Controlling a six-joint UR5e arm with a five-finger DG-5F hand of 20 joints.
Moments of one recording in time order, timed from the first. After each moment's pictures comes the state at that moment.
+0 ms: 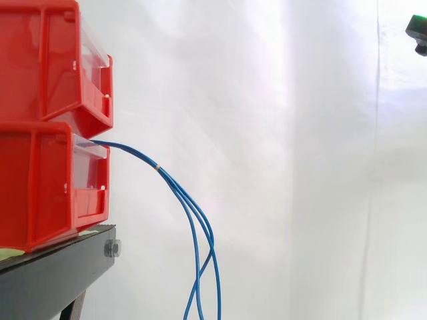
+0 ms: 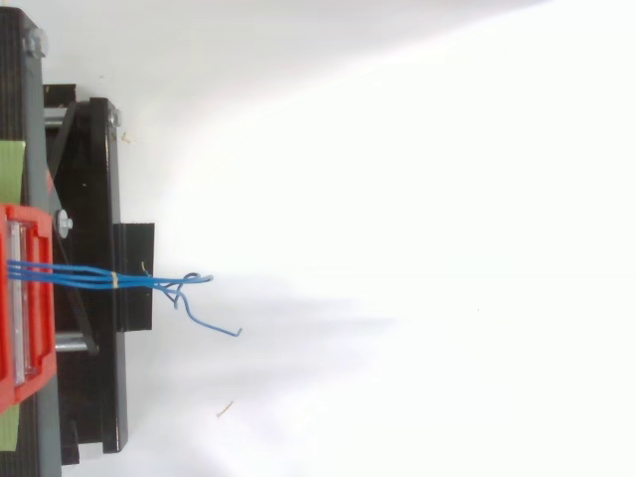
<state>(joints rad) 0.06 -1.60 -1.67 -3.10 -1.35 0.00</state>
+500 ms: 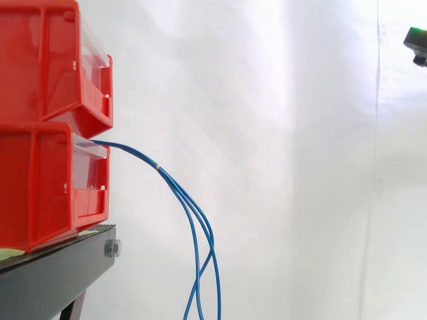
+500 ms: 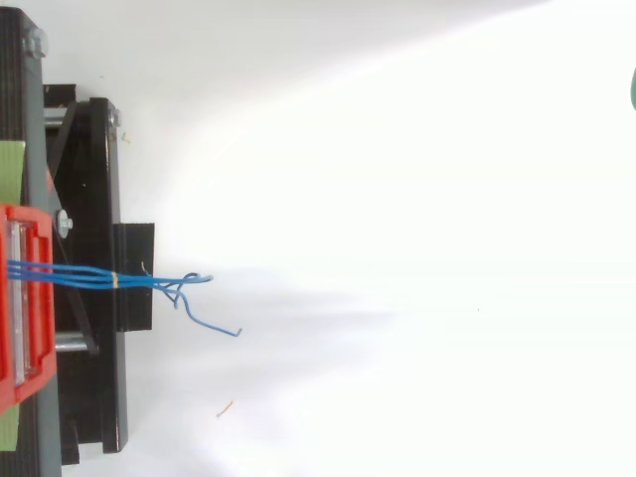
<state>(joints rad) 0.06 -1.61 -1.67 -3.10 -1.35 -0.01</state>
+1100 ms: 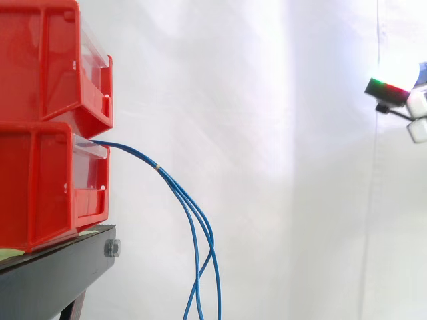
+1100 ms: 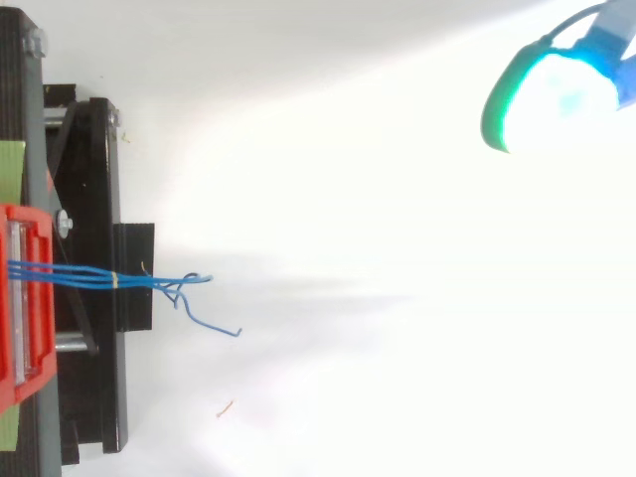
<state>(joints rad) 0.06 -1.74 -1.66 -2.97 -1.34 -0.02</state>
